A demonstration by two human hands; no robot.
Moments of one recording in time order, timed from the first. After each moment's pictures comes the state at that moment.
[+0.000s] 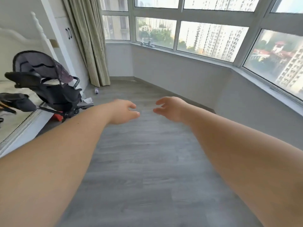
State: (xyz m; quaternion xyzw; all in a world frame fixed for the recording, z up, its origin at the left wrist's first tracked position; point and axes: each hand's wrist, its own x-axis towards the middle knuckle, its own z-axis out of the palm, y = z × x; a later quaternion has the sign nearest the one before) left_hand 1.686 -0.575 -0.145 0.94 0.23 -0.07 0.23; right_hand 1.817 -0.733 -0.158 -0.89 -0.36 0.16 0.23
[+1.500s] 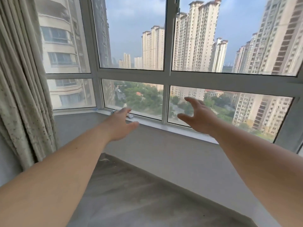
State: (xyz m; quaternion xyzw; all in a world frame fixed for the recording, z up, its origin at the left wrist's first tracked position) left_hand 2.618 -0.035 -0.051 0.96 0.10 0.17 0.22; right_hand 2.729 -0.290 -0.038 -0.91 -0.26 -0.13 0.29
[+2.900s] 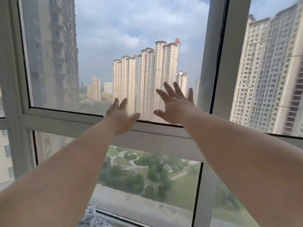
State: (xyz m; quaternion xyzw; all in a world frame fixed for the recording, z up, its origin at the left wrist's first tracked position) left_hand 3.405 0.355 0.061 0.95 0.06 0.24 0.21; right_hand 3.444 0.158 0.103 -0.94 -0.20 -0.27 -0.03
